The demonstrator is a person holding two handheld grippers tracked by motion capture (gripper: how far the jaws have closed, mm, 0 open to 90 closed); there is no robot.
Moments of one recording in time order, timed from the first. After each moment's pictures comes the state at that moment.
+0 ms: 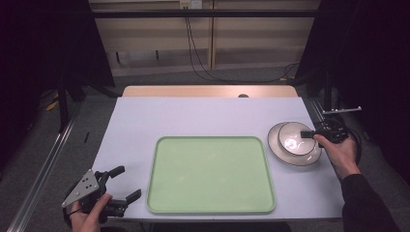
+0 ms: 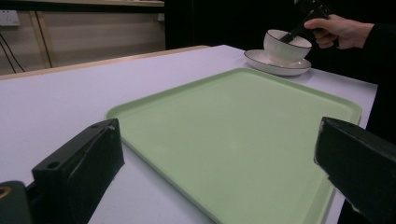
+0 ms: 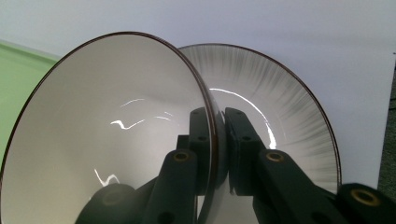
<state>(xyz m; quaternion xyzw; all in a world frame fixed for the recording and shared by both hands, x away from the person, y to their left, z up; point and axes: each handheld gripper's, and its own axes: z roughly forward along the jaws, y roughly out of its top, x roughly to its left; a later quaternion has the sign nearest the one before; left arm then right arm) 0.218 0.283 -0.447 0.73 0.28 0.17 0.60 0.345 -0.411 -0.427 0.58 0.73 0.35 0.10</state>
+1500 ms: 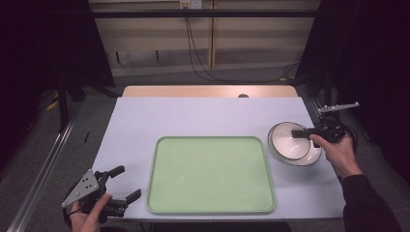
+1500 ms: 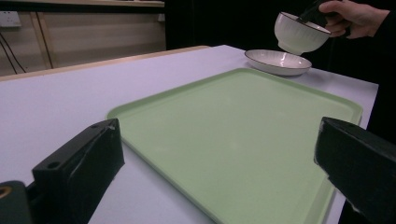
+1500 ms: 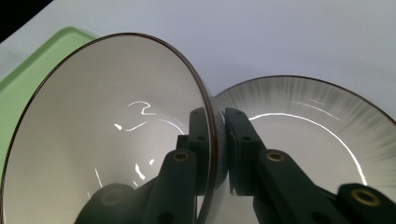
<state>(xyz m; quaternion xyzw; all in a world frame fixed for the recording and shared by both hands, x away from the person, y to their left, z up) 0.217 0.282 -0.447 0.73 0.28 0.16 0.60 0.330 -0.374 -0.392 0.49 0.77 0.40 0.08</state>
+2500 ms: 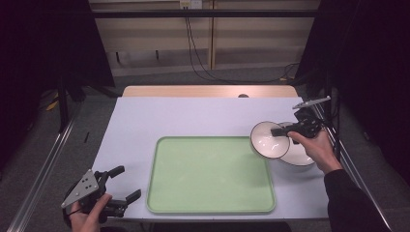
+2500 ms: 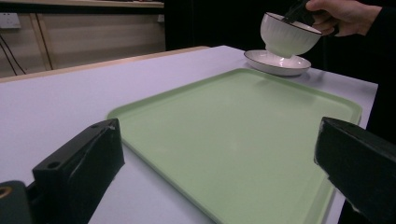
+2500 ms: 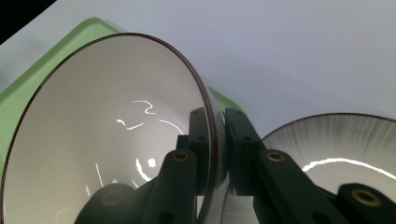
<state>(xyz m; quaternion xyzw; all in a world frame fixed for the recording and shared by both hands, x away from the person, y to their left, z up) 0.217 0.283 -0.447 0.73 0.28 0.16 0.60 0.352 -0.317 -0.388 0.46 0.79 0.39 0.04</state>
